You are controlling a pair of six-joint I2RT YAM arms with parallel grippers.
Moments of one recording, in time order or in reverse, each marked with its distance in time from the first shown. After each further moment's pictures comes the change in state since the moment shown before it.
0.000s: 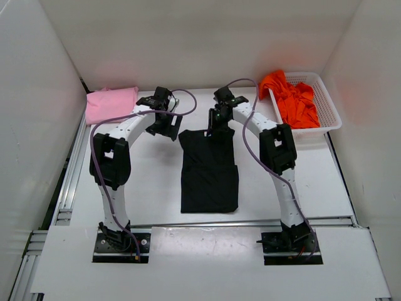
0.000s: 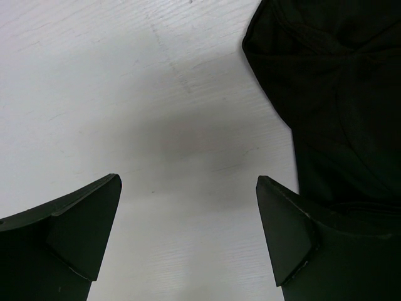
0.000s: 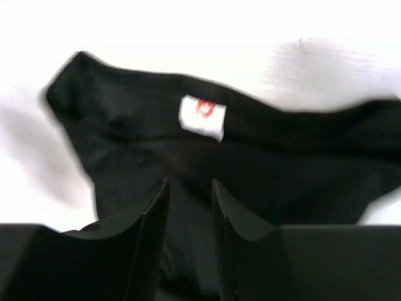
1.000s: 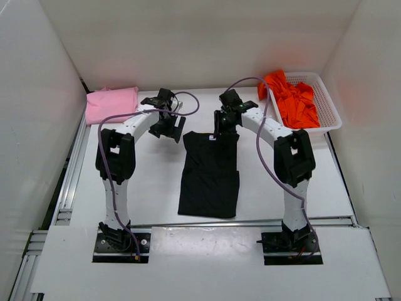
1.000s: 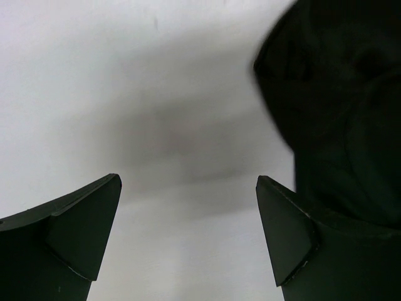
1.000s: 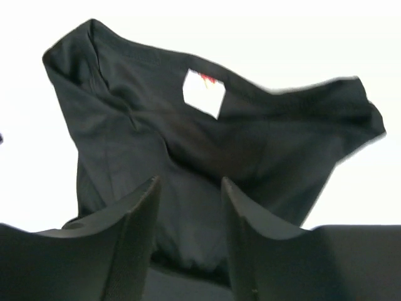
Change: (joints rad) left arm 0.000 0.082 0.027 0.016 0.077 0.000; right arm 0.023 -0.230 -0.287 0.084 0.128 -0.055
